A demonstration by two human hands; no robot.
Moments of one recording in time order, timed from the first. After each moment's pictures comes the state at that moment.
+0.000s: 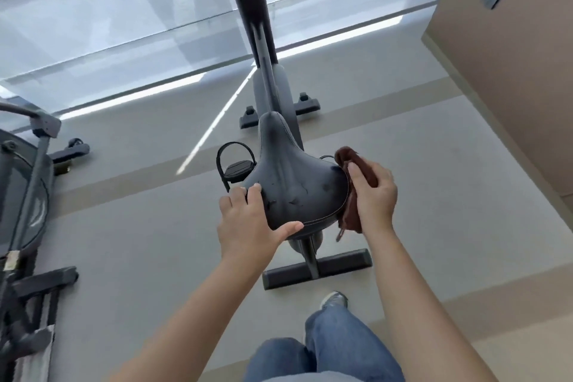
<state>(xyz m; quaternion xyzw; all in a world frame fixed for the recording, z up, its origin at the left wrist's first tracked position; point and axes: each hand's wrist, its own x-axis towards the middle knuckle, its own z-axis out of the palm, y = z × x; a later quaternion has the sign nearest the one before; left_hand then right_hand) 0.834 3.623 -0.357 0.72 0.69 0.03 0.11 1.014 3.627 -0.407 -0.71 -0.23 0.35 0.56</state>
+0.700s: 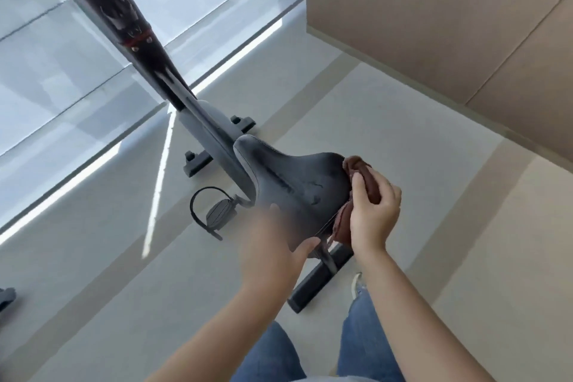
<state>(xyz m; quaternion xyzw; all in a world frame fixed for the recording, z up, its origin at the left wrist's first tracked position) 0.786 3.656 -0.360 0.87 0.47 0.04 0.17 0.918 3.605 -0.397 -0.76 -0.01 0.08 0.64</state>
